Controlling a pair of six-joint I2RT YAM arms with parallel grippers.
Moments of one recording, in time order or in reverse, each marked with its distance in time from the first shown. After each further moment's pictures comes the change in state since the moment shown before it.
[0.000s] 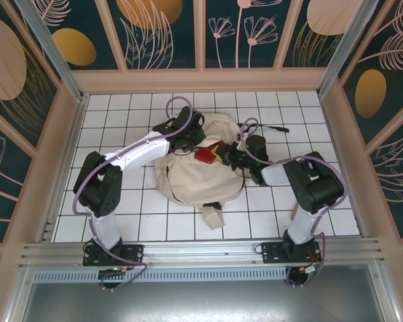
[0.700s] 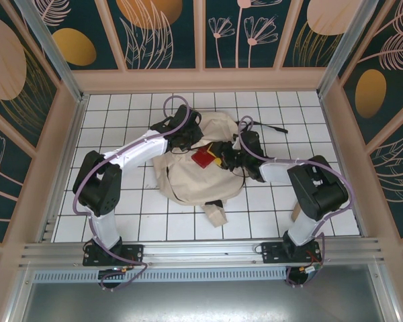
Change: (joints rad) left arm 0.031 0.003 -0.005 0.006 0.031 0.008; right arm 0.051 -0.082 0.075 -0.334 0.040 -0.039
